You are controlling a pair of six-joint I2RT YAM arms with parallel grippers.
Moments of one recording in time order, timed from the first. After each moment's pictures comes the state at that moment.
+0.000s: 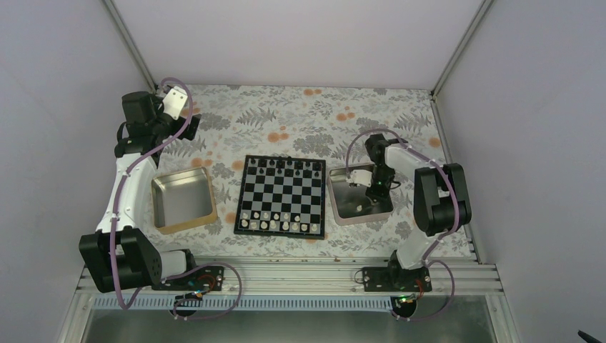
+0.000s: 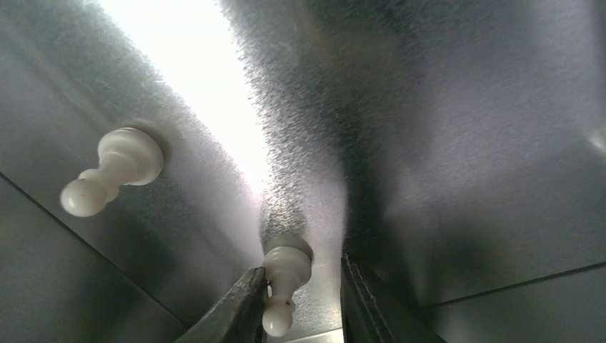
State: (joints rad) left arm 0.16 1.27 1.11 -0.32 0.31 0.48; right arm 0.19 1.72 1.05 -1.00 0.05 -1.01
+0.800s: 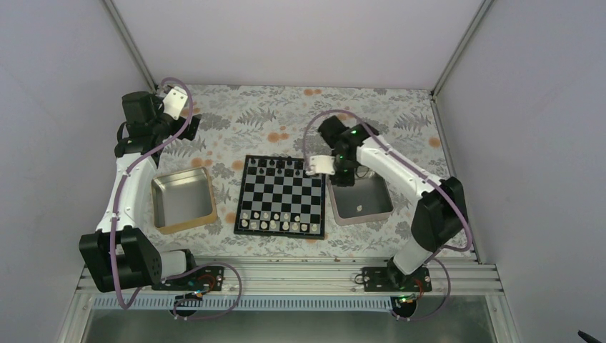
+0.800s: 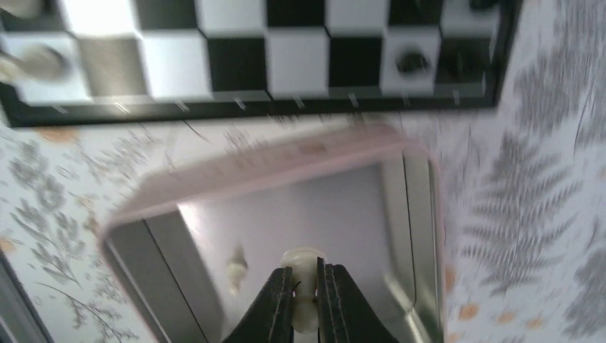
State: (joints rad) left arm 0.16 1.27 1.11 -0.32 0.32 0.48; right arm 0.55 1.64 1.38 -1.18 0.05 -0.92
